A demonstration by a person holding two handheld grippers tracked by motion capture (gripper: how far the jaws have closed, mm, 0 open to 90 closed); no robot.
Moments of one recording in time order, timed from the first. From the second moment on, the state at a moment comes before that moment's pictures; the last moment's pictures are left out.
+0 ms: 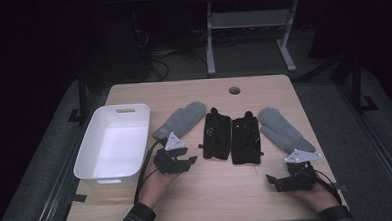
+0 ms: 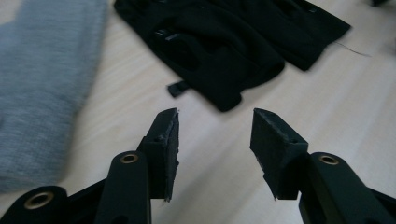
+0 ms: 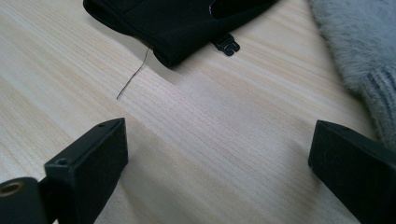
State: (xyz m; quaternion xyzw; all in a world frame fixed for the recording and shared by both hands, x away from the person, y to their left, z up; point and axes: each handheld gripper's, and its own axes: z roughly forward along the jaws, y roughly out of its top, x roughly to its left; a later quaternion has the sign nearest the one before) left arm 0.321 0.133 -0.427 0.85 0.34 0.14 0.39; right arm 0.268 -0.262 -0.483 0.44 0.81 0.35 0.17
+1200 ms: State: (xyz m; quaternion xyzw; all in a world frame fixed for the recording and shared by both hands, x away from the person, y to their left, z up) left arm 0.451 0.113 -0.431 0.82 0.42 0.23 0.31; right arm 0.268 -0.263 -0.483 0.44 0.81 0.35 0.17
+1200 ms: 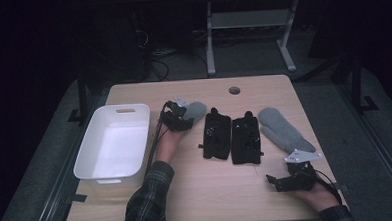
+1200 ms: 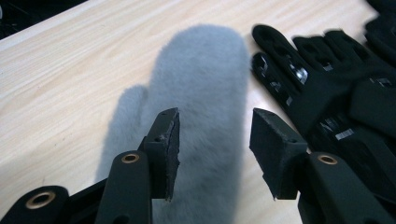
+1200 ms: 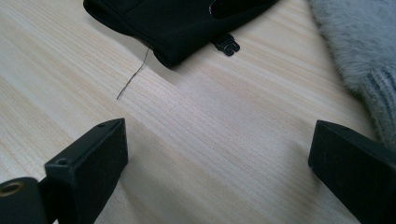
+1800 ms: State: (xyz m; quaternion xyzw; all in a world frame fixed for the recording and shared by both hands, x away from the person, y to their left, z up) left arm 0.466 0.112 -0.453 0.84 0.42 0.21 0.27; right arm 0.268 -0.263 -0.483 0.44 0.81 0.35 0.17
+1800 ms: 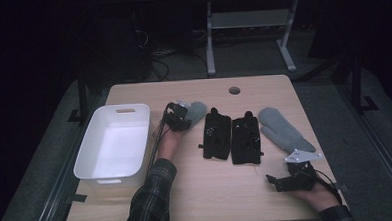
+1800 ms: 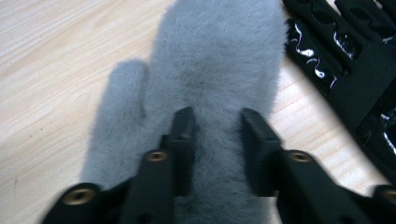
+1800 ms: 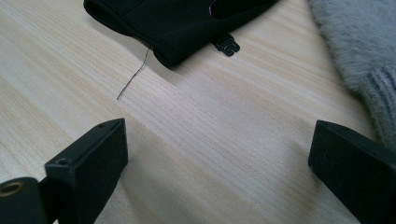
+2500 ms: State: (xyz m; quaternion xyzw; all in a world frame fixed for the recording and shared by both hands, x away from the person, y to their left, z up) left arm 0.447 0.117 -0.404 0.83 0.40 0.21 0.33; right arm 0.268 -0.263 -0.483 0.44 0.81 0.35 0.17
